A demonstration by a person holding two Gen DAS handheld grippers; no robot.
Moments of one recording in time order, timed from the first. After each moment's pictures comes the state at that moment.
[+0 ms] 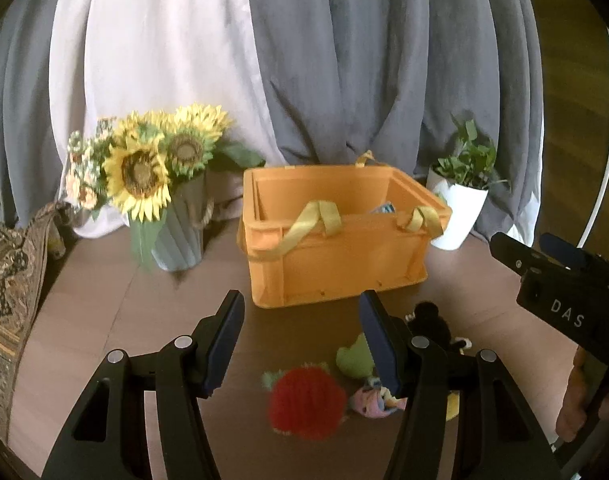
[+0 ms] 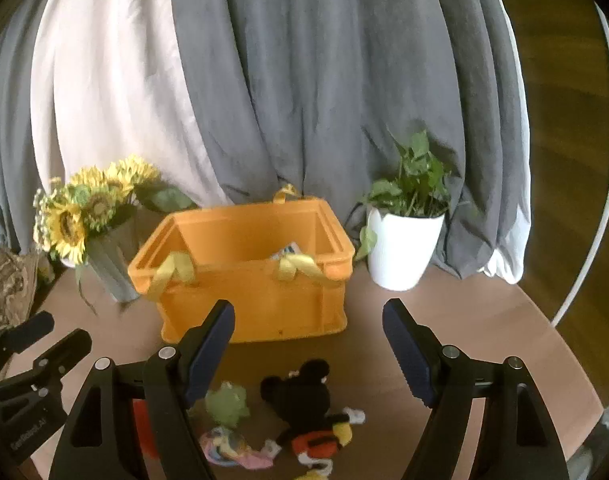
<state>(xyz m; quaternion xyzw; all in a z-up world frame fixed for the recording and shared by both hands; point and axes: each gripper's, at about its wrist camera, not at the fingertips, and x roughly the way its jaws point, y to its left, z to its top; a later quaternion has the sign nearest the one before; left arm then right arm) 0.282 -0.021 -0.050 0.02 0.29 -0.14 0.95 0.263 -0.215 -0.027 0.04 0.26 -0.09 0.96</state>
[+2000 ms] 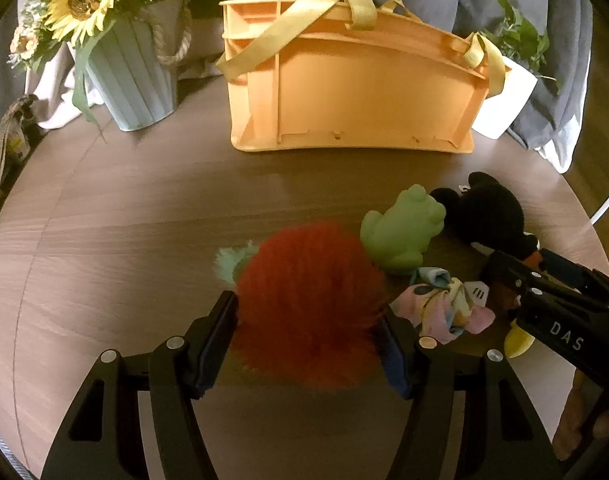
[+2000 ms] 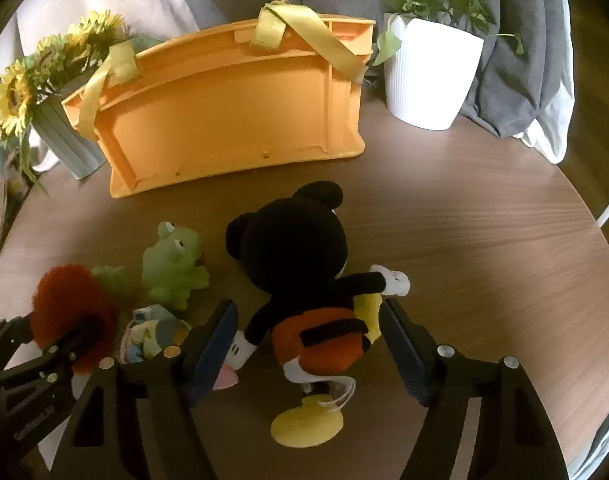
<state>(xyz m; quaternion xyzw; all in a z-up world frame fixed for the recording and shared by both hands) 0.322 -0.038 -0.189 0.02 0.47 -0.12 0.88 0.294 -0.222 -0.173 0.07 0.46 -0.08 0.88</state>
